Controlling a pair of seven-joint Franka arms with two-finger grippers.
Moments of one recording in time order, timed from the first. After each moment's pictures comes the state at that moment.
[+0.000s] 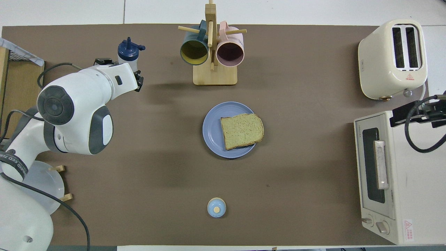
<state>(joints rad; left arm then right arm) -0.60 0.24 0.34 -2.03 -0.12 2.84 0.41 -0.03 -0.04 0.00 -1.61 0.01 1.44 0.02</state>
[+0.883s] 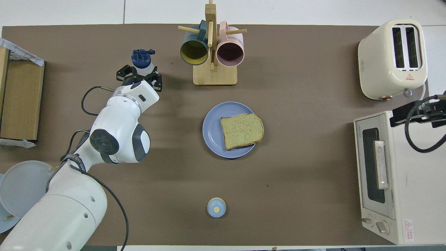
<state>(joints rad) -0.56 0.47 0.18 -2.10 -0.36 3.46 0.37 -0.03 -0.04 0.00 -1.61 0.01 1.44 0.02</state>
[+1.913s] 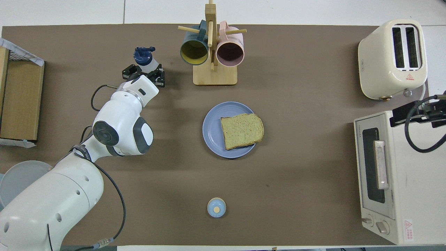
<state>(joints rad) -0.29 0.56 -0.10 -2.01 -0.36 3.48 0.36 -0.03 -0.04 0.00 -1.61 0.01 1.44 0.02</state>
